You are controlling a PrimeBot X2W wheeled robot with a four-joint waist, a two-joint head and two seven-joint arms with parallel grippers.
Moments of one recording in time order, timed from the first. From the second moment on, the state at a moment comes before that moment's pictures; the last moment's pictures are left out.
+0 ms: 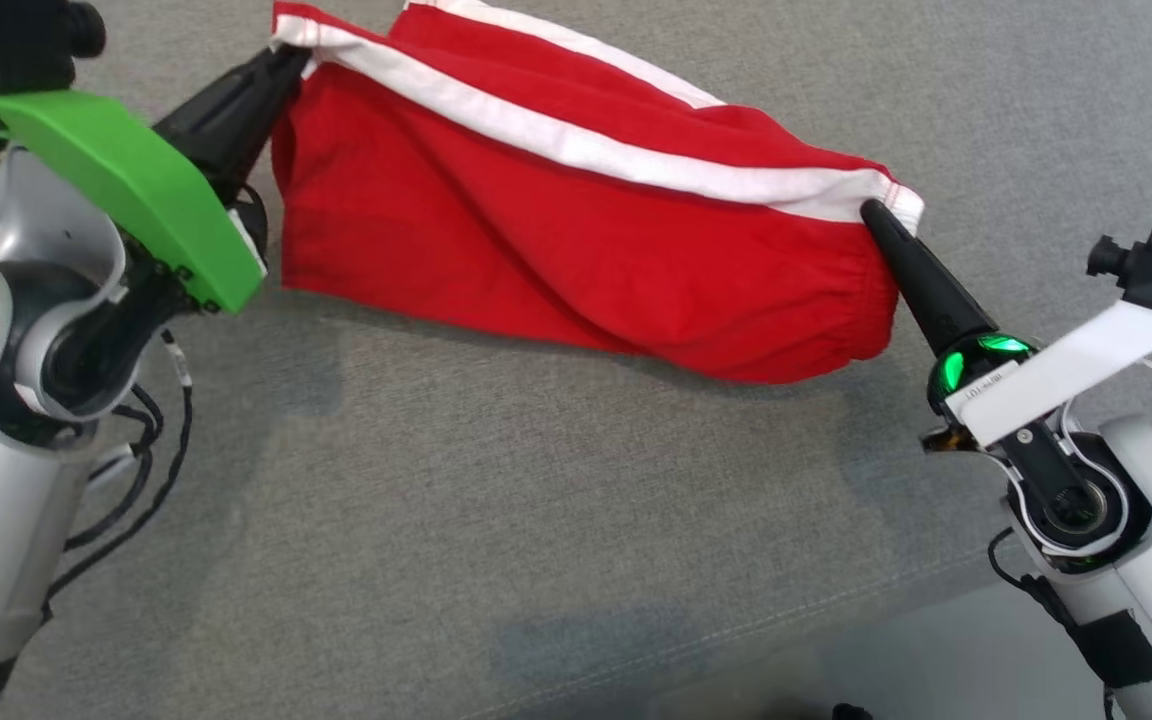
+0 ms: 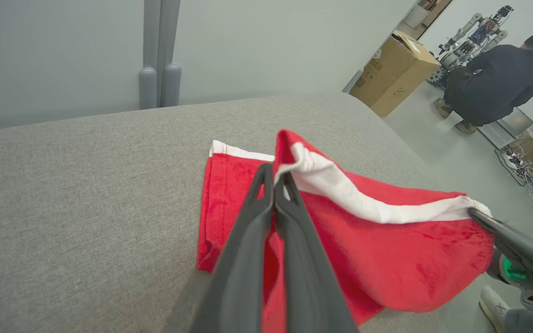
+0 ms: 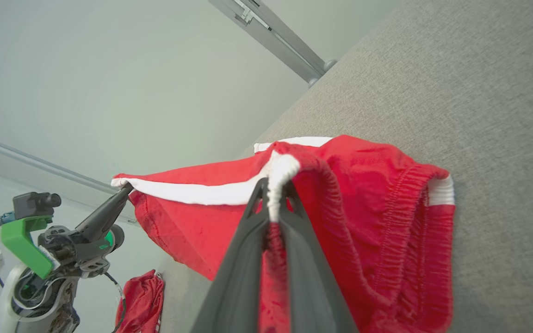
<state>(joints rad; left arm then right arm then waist) -0.73 0.40 -0.44 -0.05 -0.98 0.04 0.41 -0.30 -0.37 0.43 -0.04 1.28 0.10 -0.02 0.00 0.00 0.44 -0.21</state>
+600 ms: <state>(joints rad) -0.93 0.44 -0.49 0.20 -0.86 0.05 0.52 -0.44 -0.23 0.50 0.16 1.27 0.11 -0.04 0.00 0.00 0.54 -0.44</state>
